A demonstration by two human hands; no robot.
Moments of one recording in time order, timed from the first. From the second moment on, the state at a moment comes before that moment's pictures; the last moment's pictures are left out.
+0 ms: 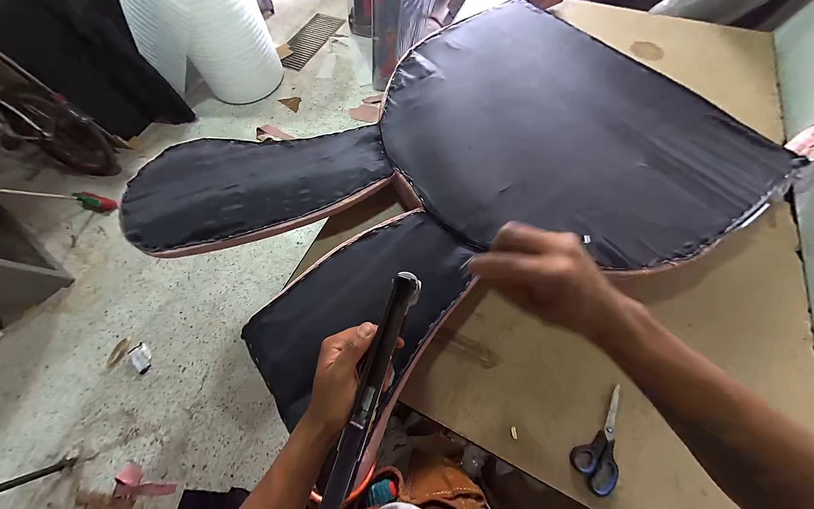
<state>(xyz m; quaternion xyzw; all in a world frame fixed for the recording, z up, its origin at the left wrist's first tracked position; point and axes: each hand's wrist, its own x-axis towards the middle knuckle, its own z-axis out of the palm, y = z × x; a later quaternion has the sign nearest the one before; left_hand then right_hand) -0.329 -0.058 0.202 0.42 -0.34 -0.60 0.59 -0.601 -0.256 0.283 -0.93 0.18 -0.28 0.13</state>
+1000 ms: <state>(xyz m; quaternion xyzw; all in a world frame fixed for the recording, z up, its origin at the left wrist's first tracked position) -0.328 -0.055 0.208 0.38 -0.36 -0.61 0.60 -0.721 -0.323 0.170 -0.77 0.54 -0.27 0.19</state>
